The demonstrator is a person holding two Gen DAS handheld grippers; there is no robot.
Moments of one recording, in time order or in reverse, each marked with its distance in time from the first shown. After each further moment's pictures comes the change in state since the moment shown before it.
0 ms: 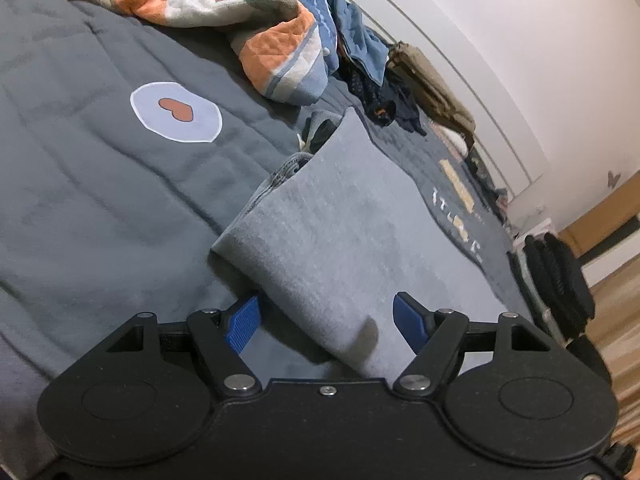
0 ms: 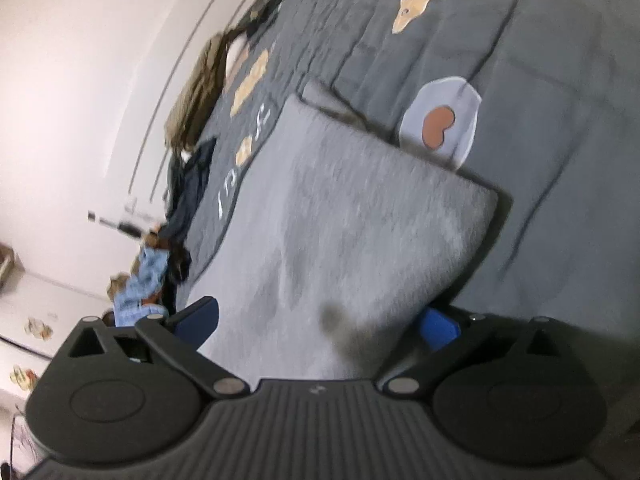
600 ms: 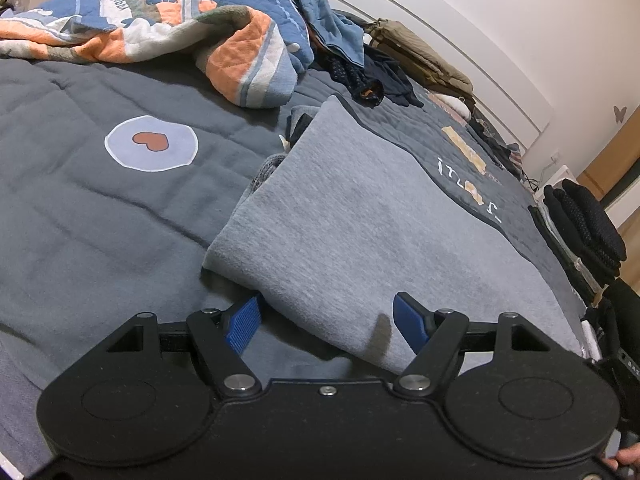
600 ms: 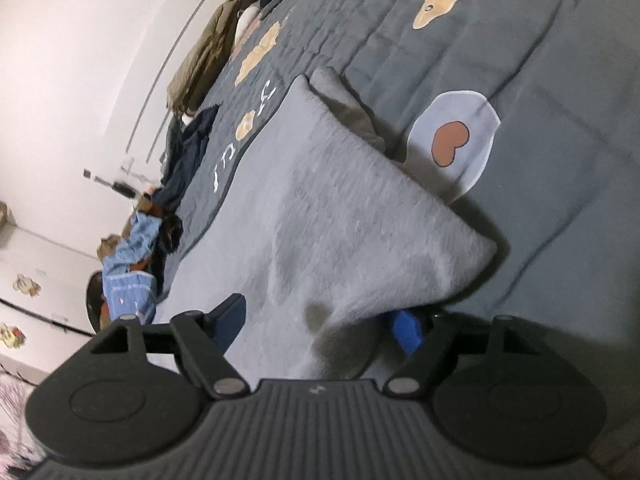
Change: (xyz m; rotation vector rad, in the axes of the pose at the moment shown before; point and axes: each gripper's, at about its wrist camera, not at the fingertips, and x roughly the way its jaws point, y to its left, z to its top) left arm 0.000 -0.024 -0.002 0.219 0.038 0.098; right arm 0.001 0.001 0.015 -0.084 0.100 -0.023
